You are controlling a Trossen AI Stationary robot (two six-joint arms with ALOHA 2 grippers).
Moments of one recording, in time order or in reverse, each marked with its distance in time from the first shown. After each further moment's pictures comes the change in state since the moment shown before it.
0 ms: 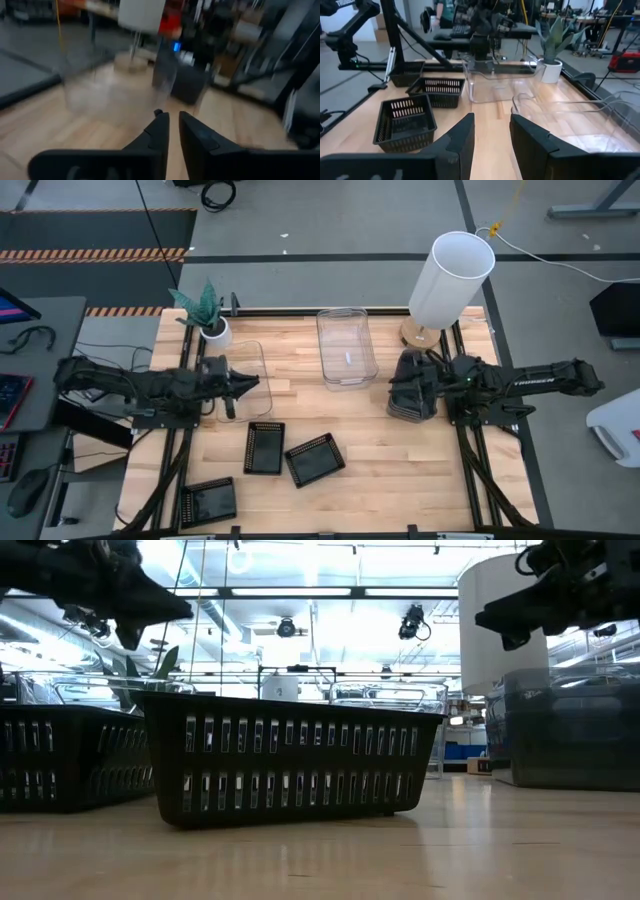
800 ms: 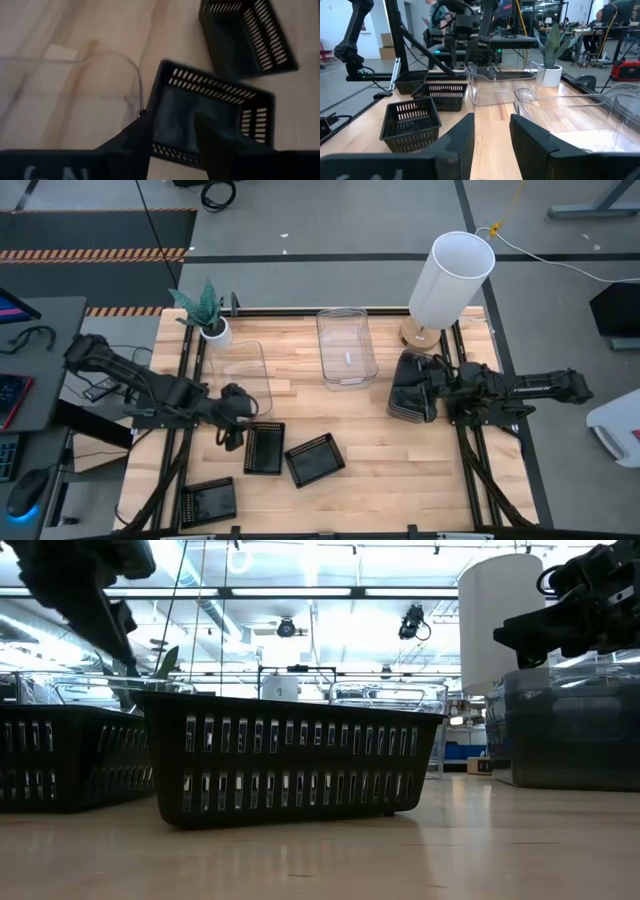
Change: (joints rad) left arm -0.250 0.497 0.416 -0.703 0.161 -0.270; right arm 0.000 -0.244 -0.167 0.002 -0.007 0.030
